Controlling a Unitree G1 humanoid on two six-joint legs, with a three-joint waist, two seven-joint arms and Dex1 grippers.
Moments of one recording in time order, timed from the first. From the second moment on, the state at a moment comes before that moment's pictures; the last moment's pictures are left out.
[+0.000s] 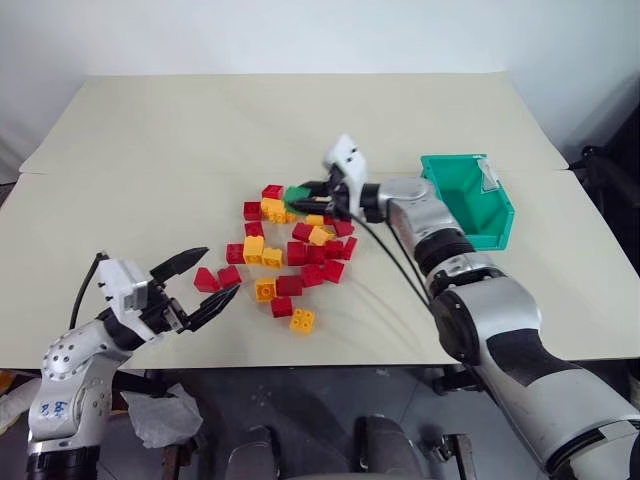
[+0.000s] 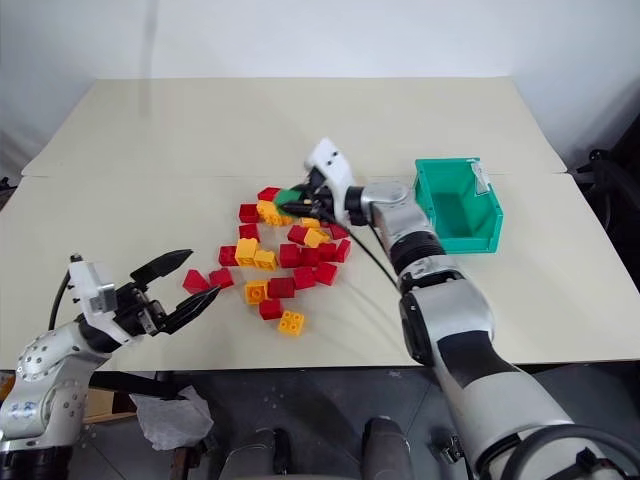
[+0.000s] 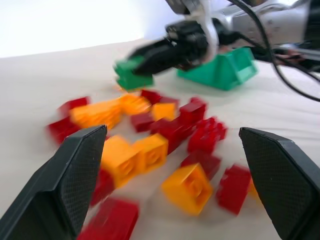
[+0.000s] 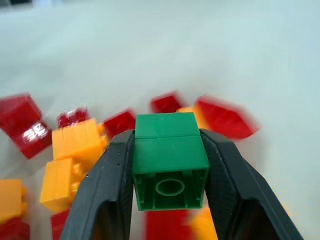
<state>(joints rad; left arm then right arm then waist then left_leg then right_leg) -0.04 0.55 0.26 -0.20 -0.61 0.11 -0.90 -1.25 -0.19 -0.07 1.11 0.05 -0.04 1.10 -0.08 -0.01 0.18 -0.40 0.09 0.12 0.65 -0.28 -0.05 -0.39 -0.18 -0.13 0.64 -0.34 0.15</state>
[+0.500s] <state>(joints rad) -0.30 0.47 0.01 -0.11 -0.55 0.12 -1.02 -0.92 -0.61 -0.29 0.77 0.16 0.09 0.77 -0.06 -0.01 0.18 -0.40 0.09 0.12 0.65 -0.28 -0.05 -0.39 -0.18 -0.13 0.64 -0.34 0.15</state>
